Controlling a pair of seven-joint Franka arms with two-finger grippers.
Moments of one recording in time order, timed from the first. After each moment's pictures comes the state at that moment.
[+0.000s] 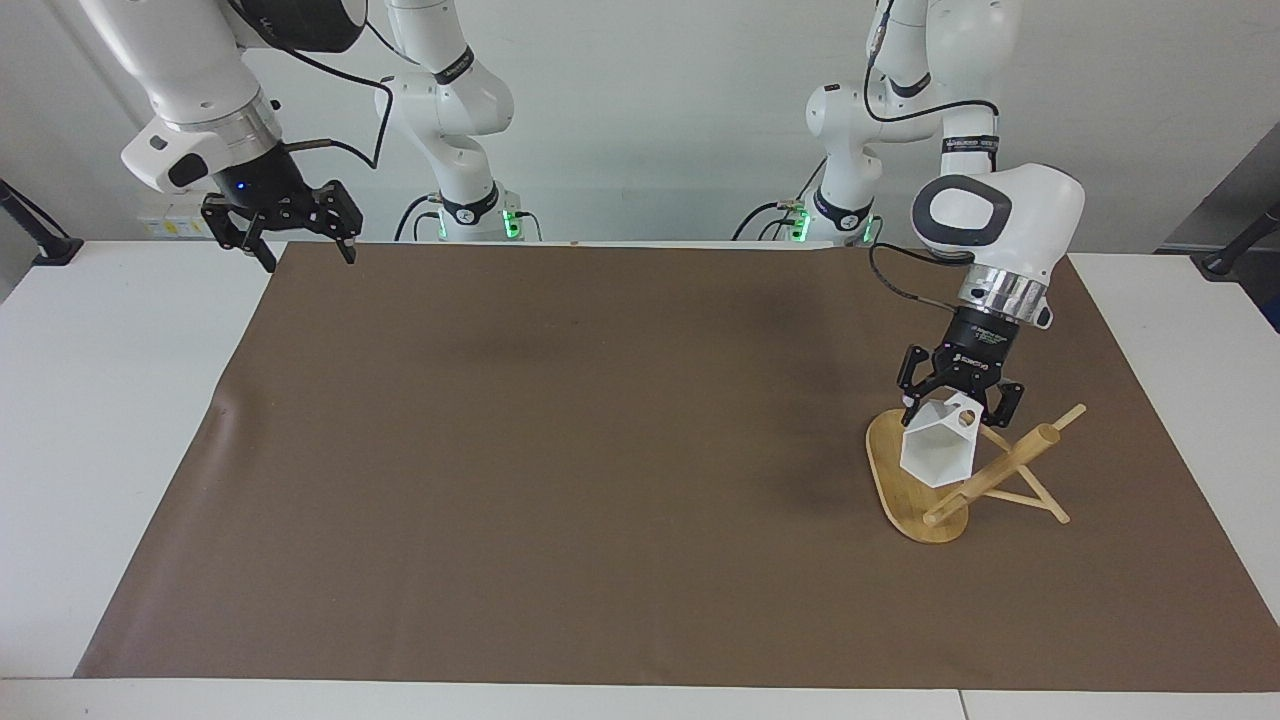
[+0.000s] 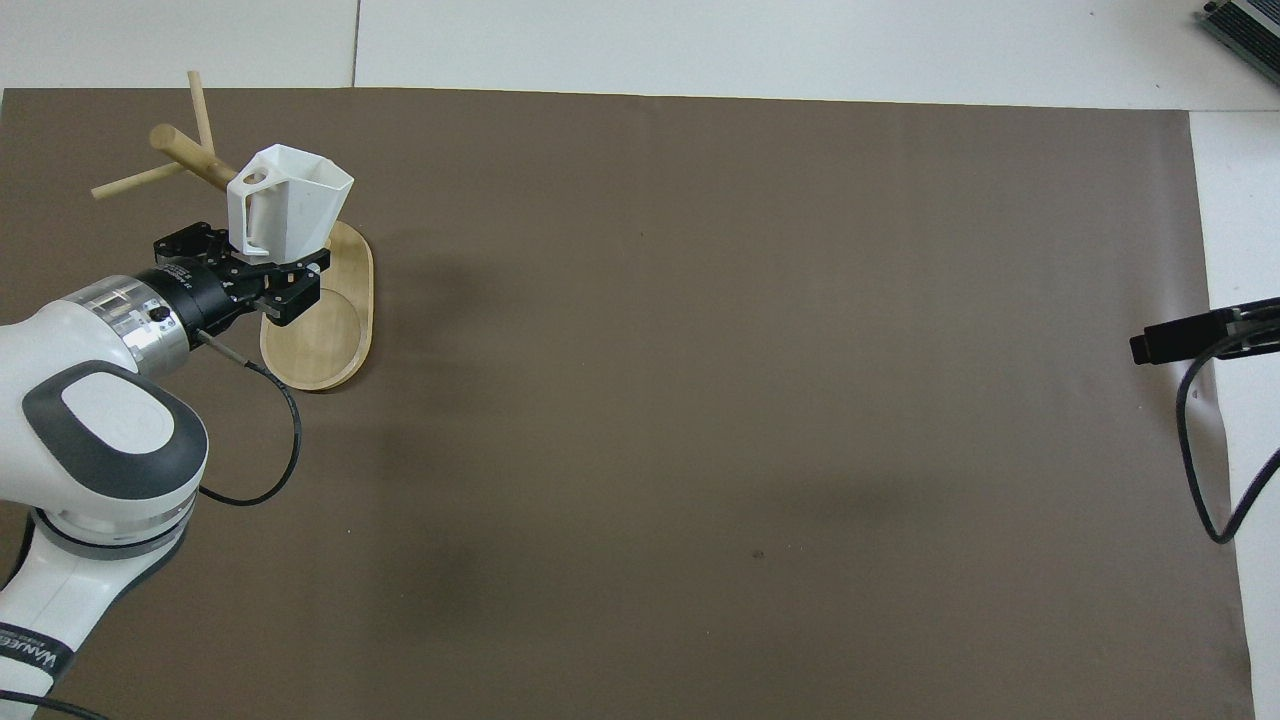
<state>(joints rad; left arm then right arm) -0.07 0.03 -0.10 -2.20 -1.06 2.83 -1.90 -0.03 -0.05 -0.05 -1.62 0.02 1.60 -0.20</state>
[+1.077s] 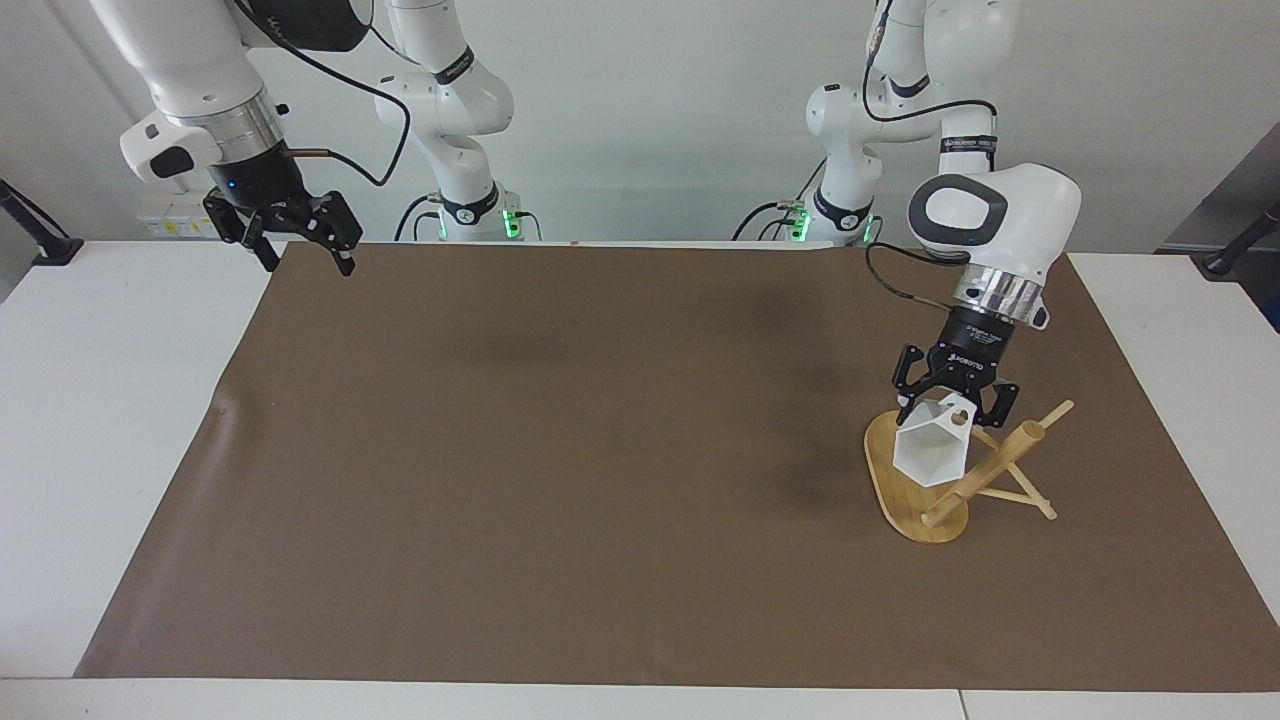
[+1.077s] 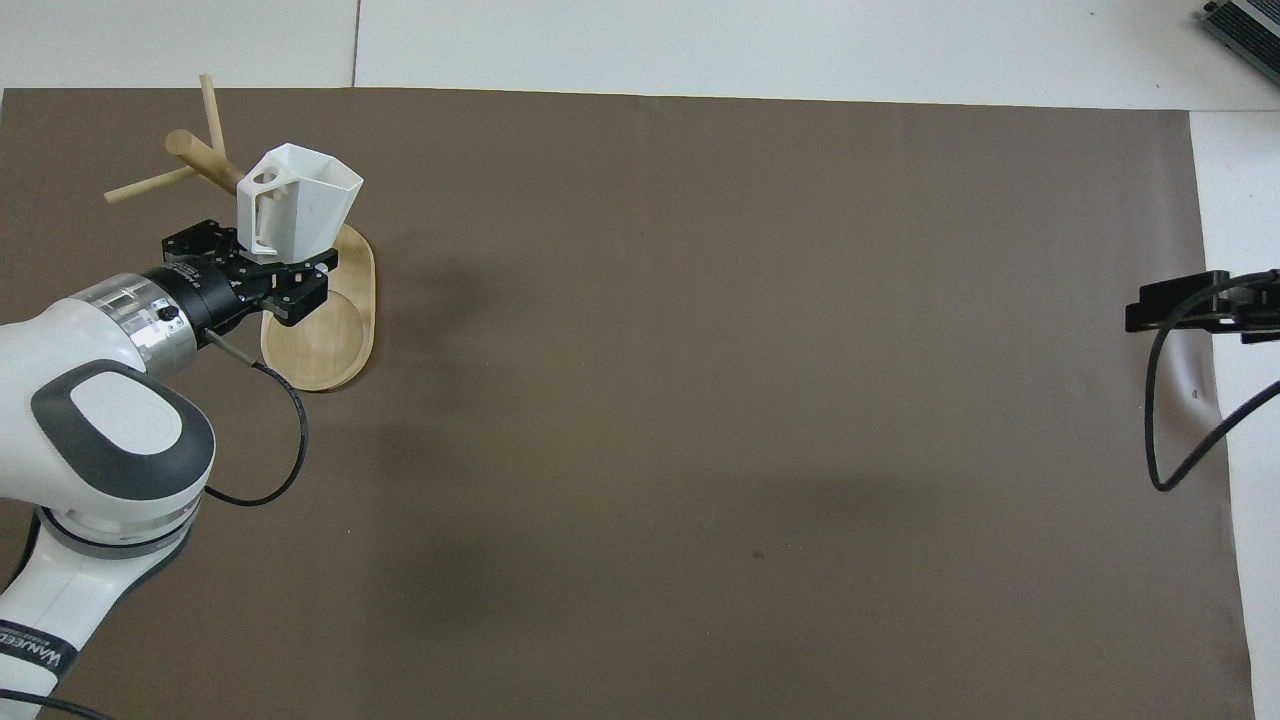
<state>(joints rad) -0.07 0.03 -0.10 -2.19 -1.06 2.83 -1.90 -0.02 -0.05 -0.04 -1.62 0.02 1.63 0.03</state>
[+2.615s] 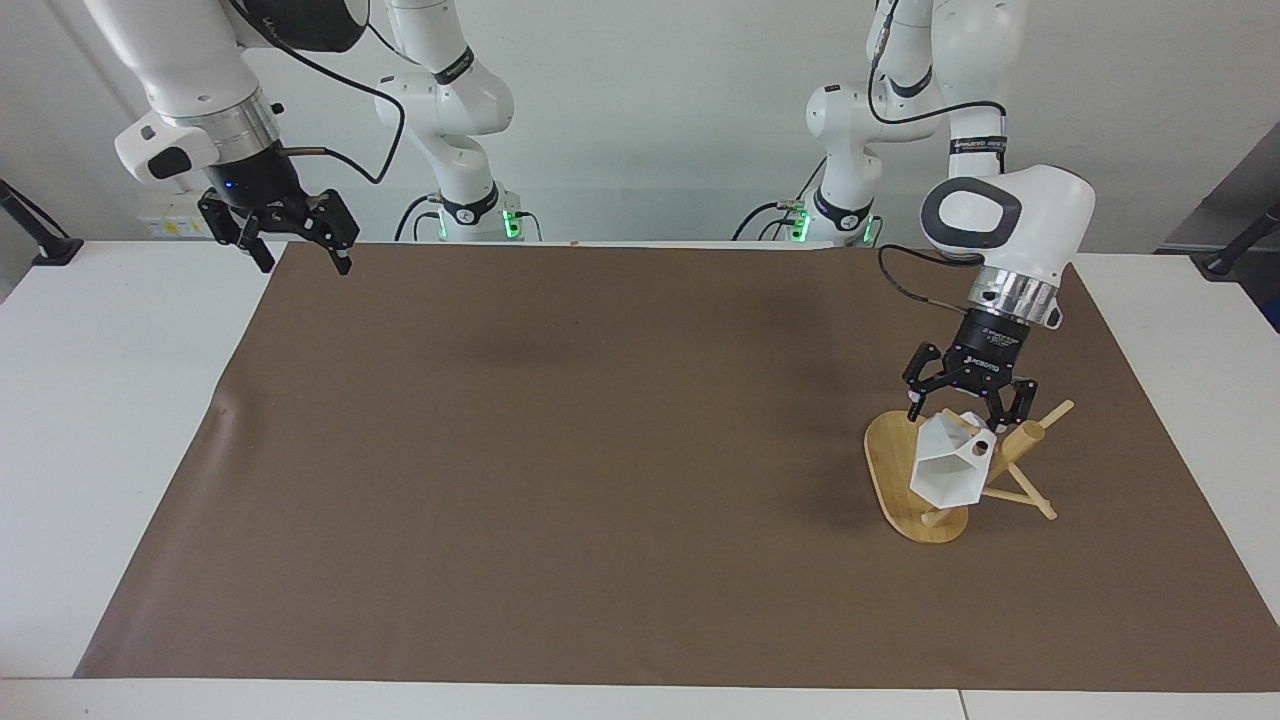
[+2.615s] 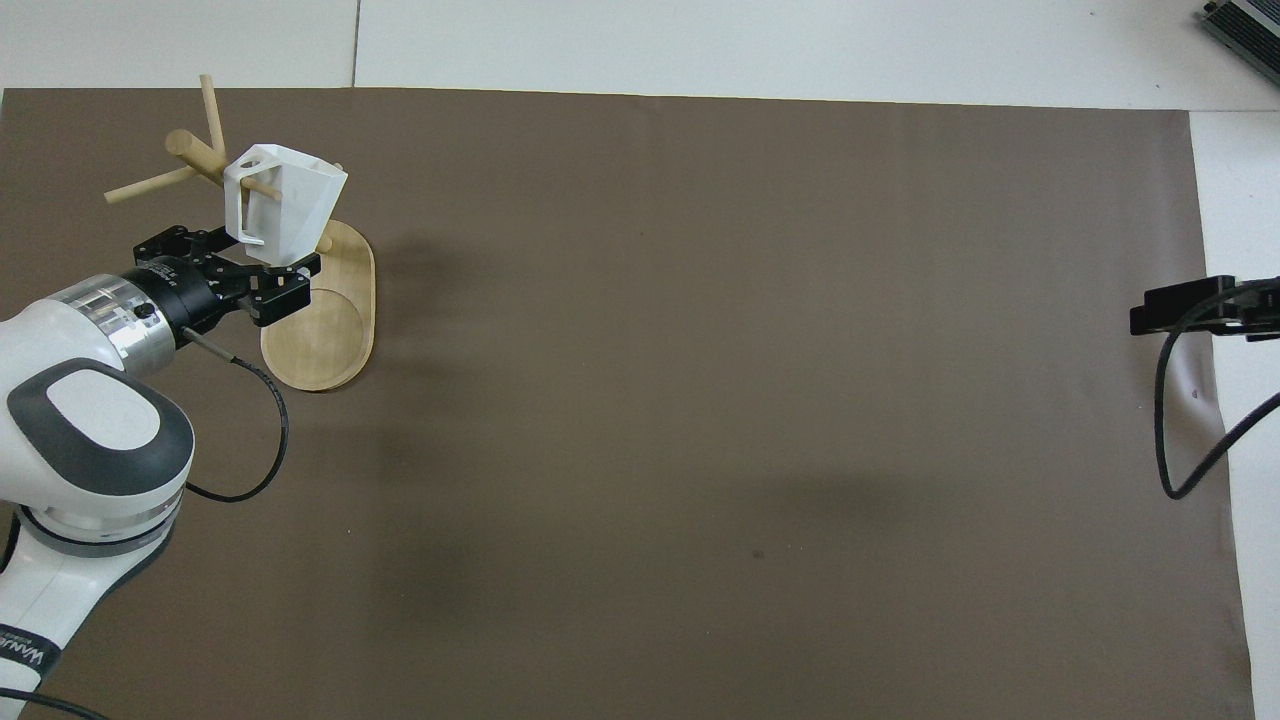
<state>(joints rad) -0.04 0.03 -0.09 -2.19 -0.96 2.80 -1.93 -0.02 -0.05 -0.05 -1.62 0.02 1.63 -0.01</state>
